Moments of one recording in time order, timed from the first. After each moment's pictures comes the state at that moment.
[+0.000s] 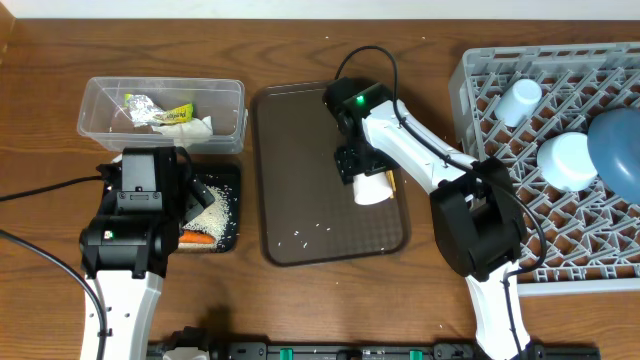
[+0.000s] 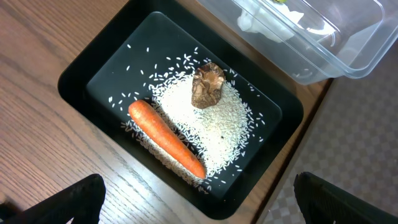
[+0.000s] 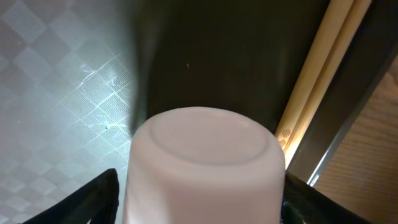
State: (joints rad) left arm -0.01 1.04 1.03 -1.08 -0.27 -0.63; right arm 0.57 2.24 1.80 -1.17 0.06 0.28
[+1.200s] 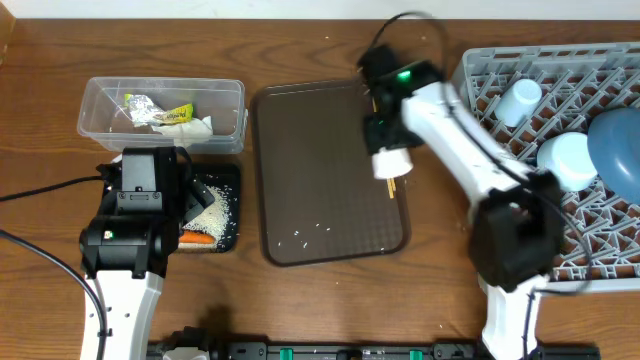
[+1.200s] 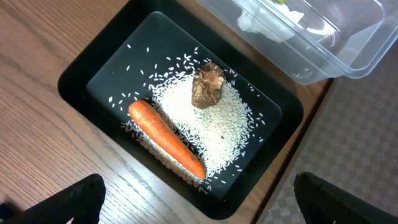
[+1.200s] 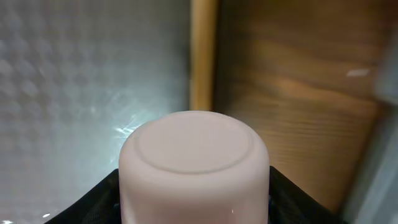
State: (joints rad) left arm -0.01 1.04 1.03 -1.08 -0.27 -0.63; right arm 0.42 2.06 1.82 -1.17 0.07 0.30
